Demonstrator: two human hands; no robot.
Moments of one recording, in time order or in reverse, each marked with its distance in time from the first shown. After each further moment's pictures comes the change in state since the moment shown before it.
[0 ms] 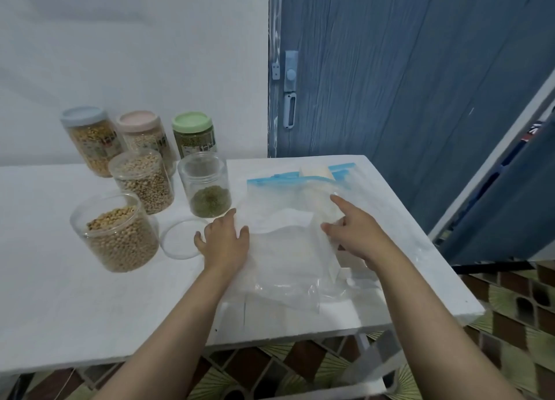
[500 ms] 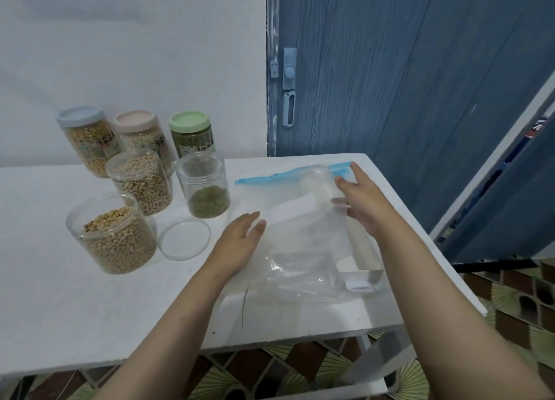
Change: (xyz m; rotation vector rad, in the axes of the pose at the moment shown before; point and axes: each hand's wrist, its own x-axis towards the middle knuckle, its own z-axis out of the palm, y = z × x) left_hand -0.018 0.012 -0.017 -0.354 -0.303 0.160; right_hand 0.043 -0.014 -0.020 0.376 0.096 0.043
